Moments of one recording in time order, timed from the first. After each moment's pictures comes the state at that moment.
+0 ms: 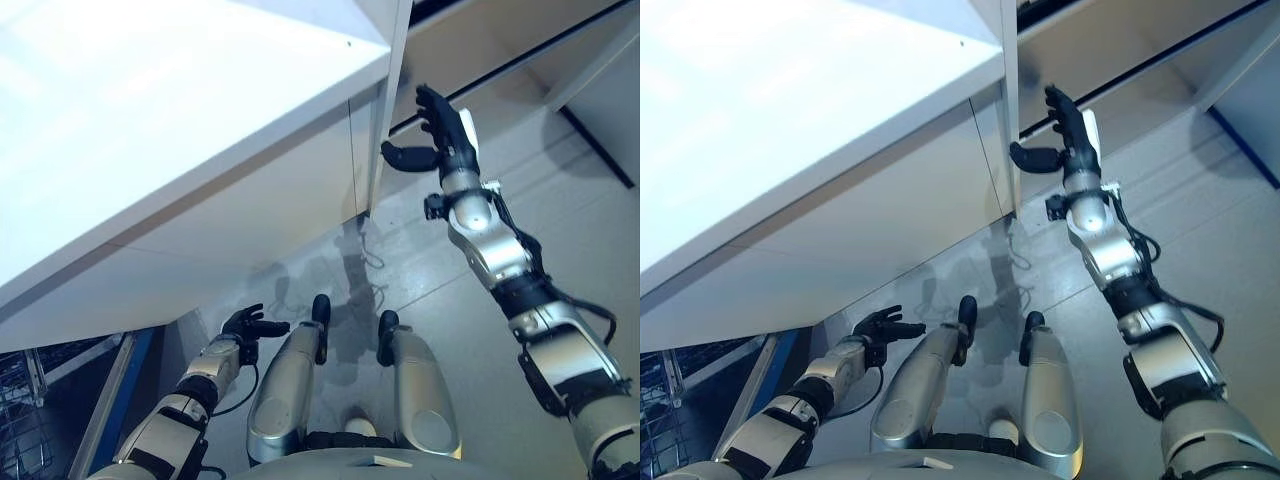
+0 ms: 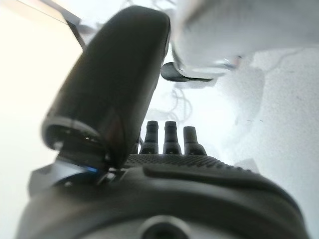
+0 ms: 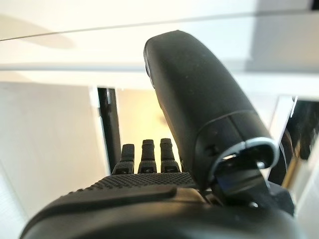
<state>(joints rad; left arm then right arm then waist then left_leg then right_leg) -0.27 0.26 -0.25 0.94 -0.47 0.16 0.13 -0.54 -0.52 0.27 0.38 0.36 -0.06 -0.29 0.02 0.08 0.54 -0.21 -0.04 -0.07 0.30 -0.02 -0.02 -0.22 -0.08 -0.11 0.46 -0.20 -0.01</state>
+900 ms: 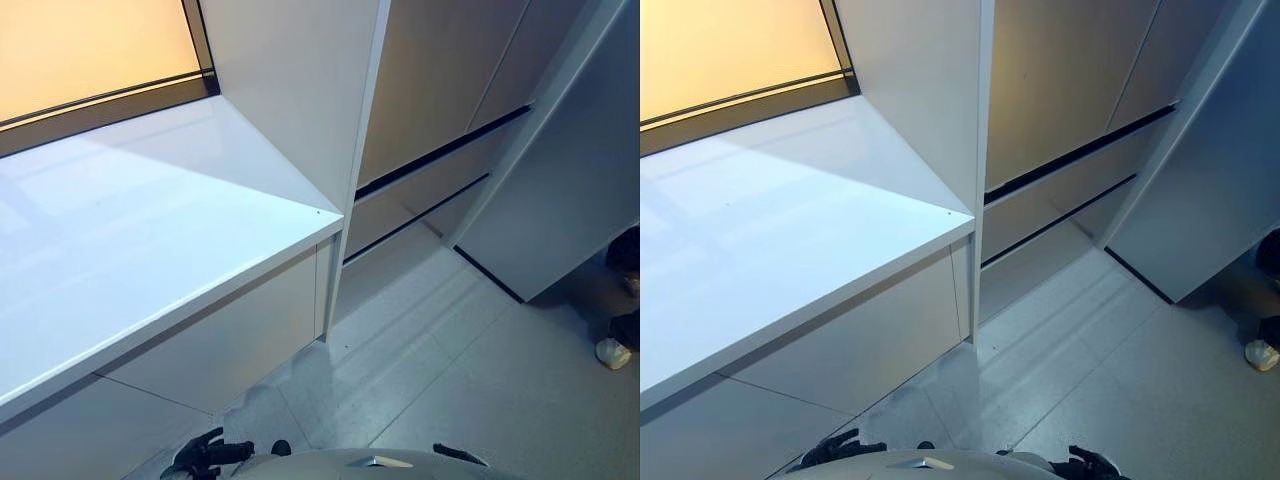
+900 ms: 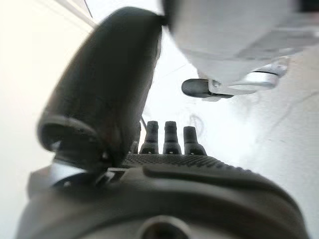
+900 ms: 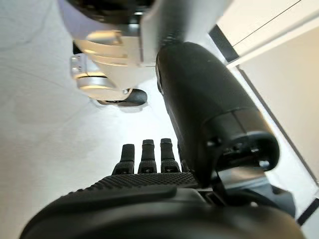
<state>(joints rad) 0.08 0.26 -0.10 1.22 -0.35 -0.07 -0.03 0.09 -0.25 0.11 1.26 0.21 -0.02 0.08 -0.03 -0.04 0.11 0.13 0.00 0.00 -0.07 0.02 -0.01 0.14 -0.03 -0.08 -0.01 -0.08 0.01</state>
